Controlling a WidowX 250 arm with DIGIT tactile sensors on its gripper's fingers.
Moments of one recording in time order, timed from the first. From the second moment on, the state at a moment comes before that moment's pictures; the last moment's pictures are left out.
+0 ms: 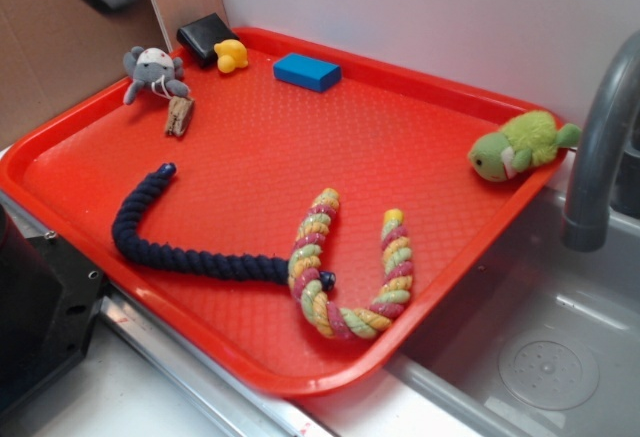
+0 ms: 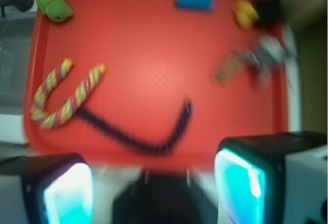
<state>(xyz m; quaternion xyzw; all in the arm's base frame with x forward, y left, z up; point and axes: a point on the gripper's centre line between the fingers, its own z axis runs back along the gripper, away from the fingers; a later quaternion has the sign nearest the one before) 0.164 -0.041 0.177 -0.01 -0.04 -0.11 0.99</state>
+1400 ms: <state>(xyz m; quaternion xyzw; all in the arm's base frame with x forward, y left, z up) 0.284 -0.144 0.044 -0.07 -0.09 -0.30 0.95</state>
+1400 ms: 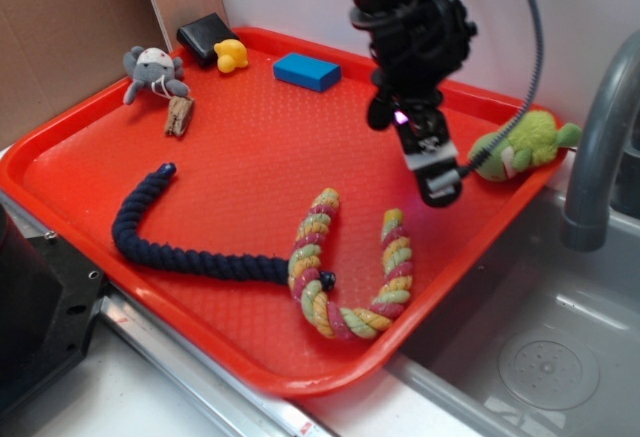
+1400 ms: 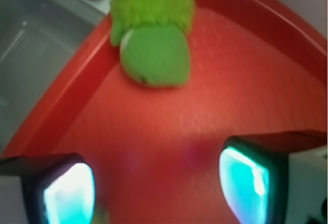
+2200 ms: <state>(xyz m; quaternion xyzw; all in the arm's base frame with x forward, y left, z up) 0.316 -0.158 0.049 -0.08 -0.13 -0.26 0.95</state>
